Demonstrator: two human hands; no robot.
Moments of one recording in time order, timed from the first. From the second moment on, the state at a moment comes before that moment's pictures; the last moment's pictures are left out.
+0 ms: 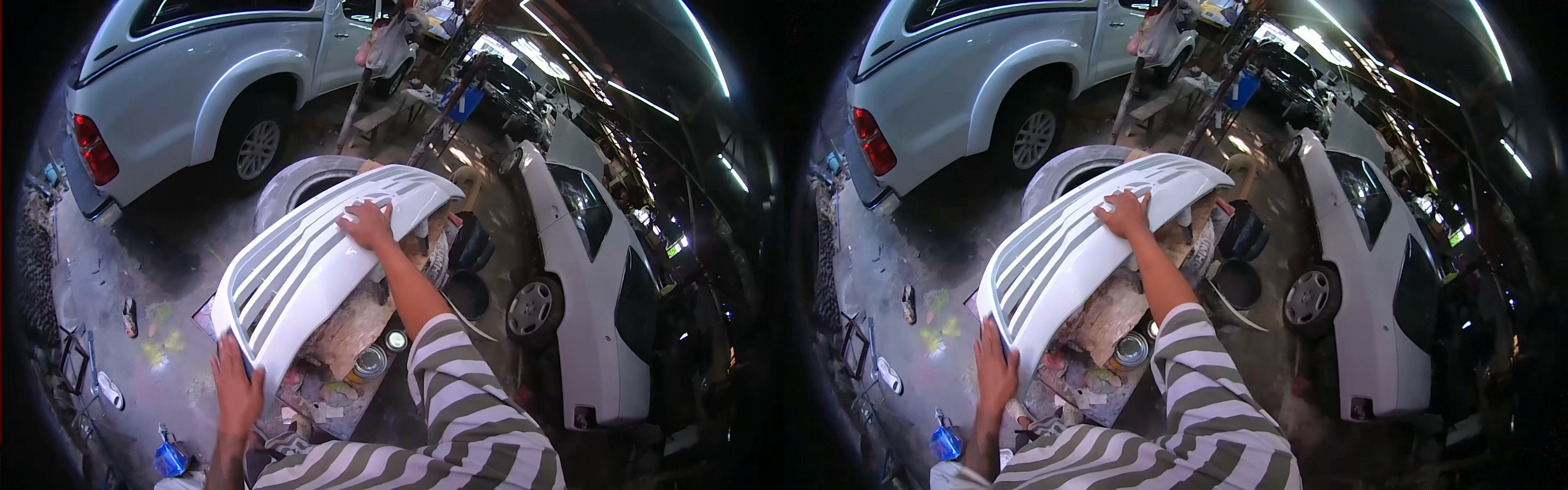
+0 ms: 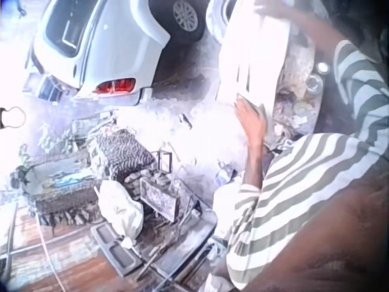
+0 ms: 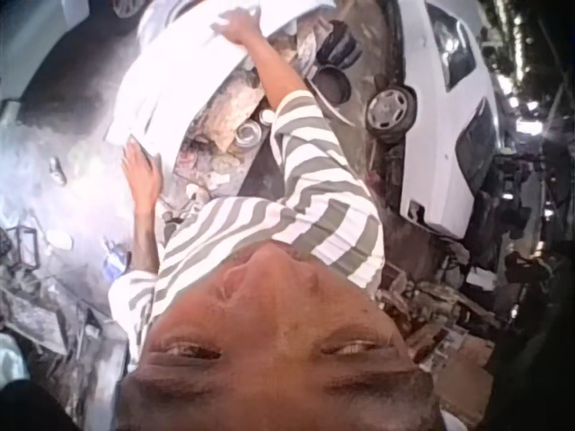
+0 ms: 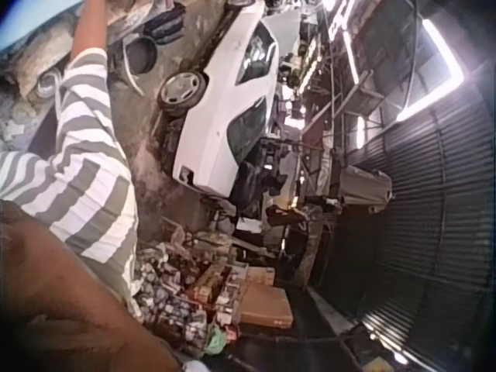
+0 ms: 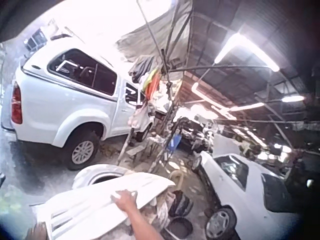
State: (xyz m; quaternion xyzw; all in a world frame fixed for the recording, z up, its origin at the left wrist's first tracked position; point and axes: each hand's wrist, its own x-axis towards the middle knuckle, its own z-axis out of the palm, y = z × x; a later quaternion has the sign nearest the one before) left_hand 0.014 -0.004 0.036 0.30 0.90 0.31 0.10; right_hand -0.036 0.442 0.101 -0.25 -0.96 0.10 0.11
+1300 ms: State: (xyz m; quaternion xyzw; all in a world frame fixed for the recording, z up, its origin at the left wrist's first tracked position) left_hand 0.062 -0.016 0.049 0.36 0.90 0.25 0.07; right_hand -0.052 0.474 0.081 -0.22 -0.97 0.06 0.09
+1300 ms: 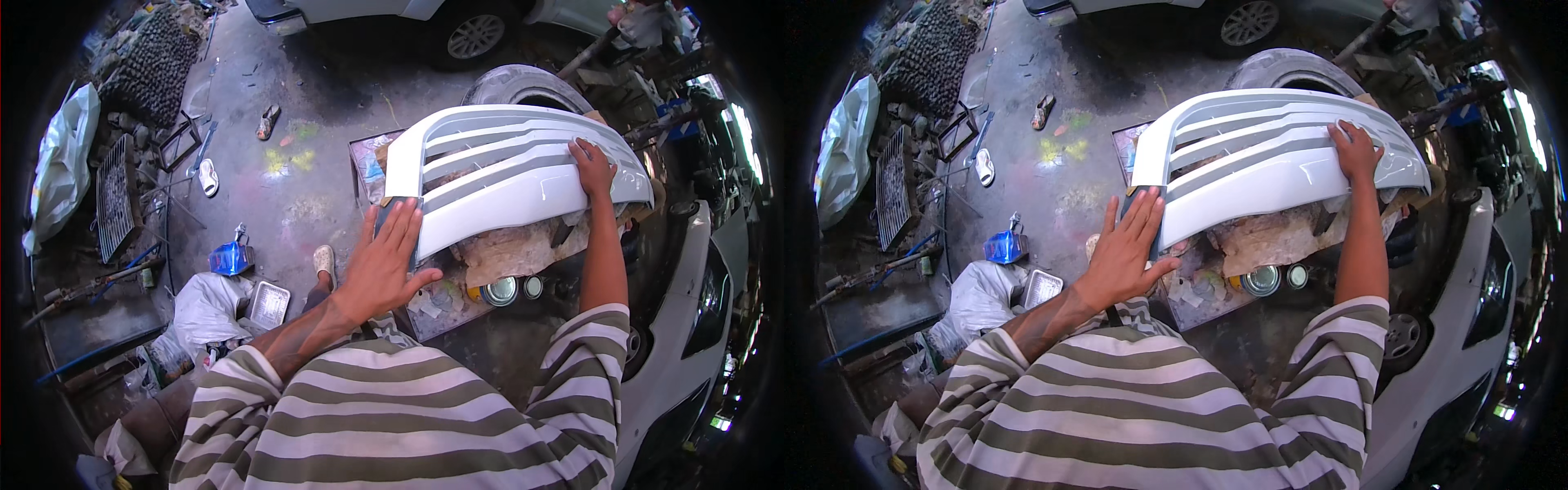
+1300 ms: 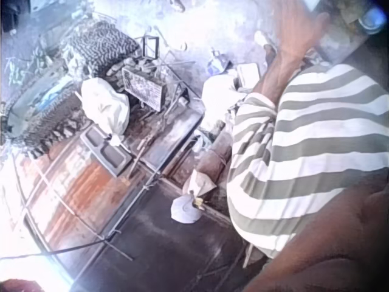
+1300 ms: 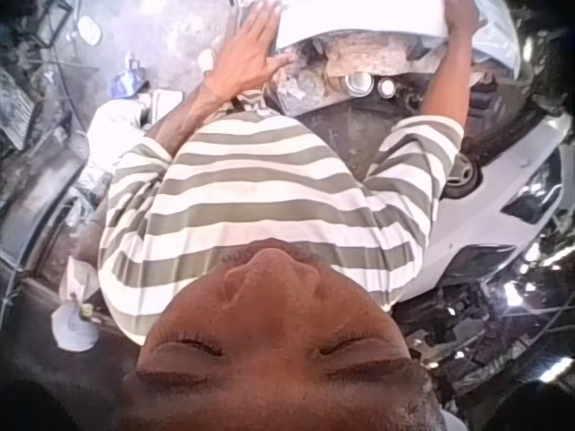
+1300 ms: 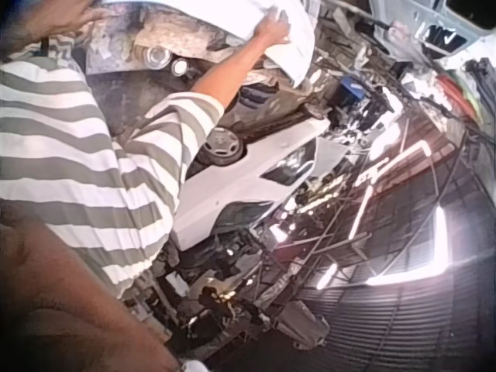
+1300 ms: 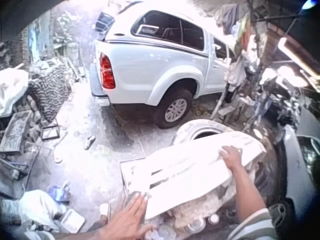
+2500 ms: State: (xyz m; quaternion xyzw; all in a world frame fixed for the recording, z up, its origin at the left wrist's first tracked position) left_hand 0.100 -0.069 0.041 0.39 0.88 0.22 0.15; right_hand -0.048 0.484 0.074 -0.21 -0.97 0.05 0.11
